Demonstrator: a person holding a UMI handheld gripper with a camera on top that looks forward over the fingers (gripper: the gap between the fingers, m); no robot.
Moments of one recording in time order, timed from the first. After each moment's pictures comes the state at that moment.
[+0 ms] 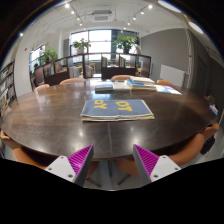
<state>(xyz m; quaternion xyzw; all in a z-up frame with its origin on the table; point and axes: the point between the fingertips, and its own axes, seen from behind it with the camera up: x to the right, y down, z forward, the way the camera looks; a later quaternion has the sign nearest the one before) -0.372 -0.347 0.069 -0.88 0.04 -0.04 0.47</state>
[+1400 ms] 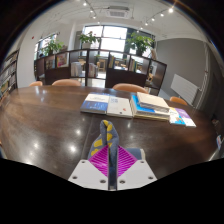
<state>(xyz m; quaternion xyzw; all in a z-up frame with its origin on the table) -0.270 -0.048 0.114 -0.89 -0.04 -0.05 0.45</state>
